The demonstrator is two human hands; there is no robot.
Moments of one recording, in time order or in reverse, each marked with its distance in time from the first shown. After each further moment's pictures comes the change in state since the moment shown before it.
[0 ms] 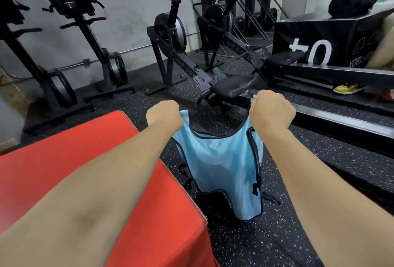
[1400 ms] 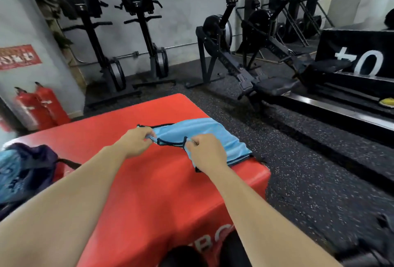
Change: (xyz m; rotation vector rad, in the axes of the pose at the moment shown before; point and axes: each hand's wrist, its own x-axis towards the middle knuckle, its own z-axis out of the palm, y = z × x) left_hand -0.195 -0.337 -0.008 -0.342 -0.167 0.018; right_hand -0.304 -0.214 -0.032 0.685 -0.563 -0.293
